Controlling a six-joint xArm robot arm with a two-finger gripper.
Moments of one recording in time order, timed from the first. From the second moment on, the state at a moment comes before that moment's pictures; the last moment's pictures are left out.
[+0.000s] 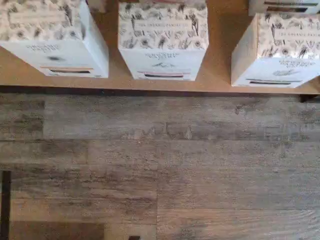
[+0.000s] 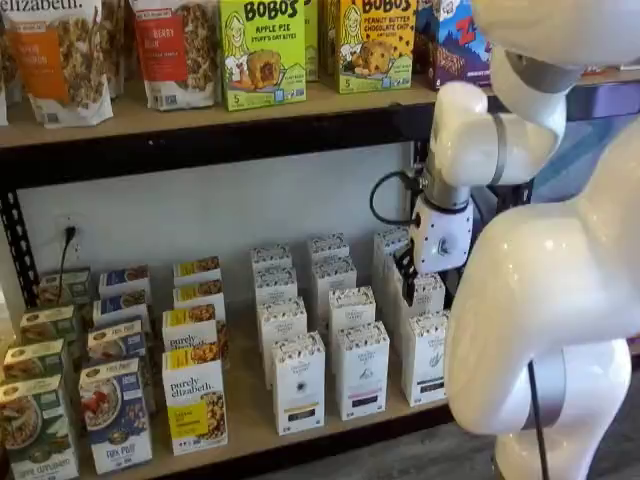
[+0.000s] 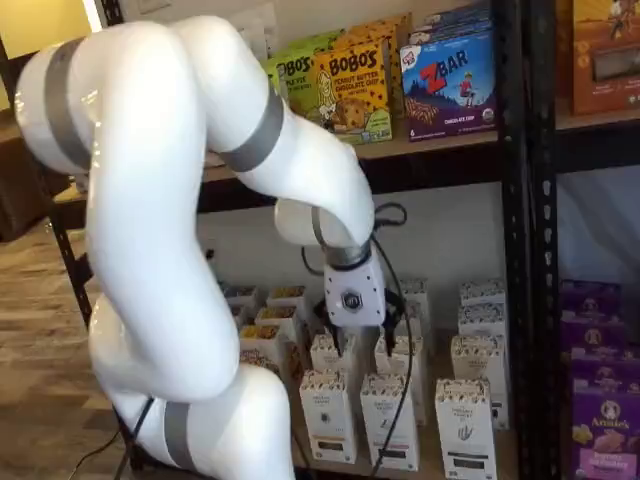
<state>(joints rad) -0.17 -0.27 -0.43 0.02 0.61 -0.17</state>
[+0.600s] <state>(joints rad) -0.24 0.07 -0.52 -0.13 0.37 -0.11</state>
